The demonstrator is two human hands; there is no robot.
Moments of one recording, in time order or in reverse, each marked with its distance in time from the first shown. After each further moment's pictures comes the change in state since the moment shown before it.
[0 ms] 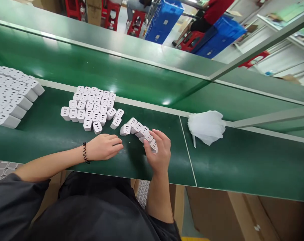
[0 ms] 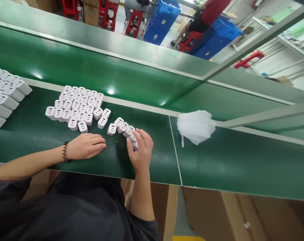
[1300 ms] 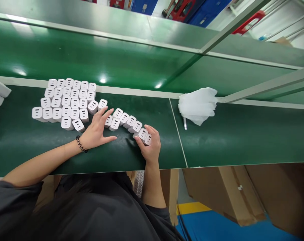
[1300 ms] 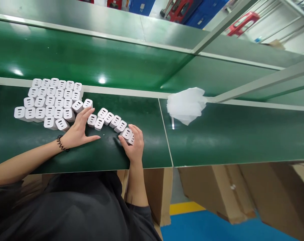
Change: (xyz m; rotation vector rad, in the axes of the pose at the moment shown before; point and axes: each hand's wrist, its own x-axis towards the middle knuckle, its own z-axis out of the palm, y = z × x) left_hand 0.031 -0.021 0.041 -0.286 0.042 -0.465; right_hand -0.037 0.044 0.004 0.112 -0.020 0.269
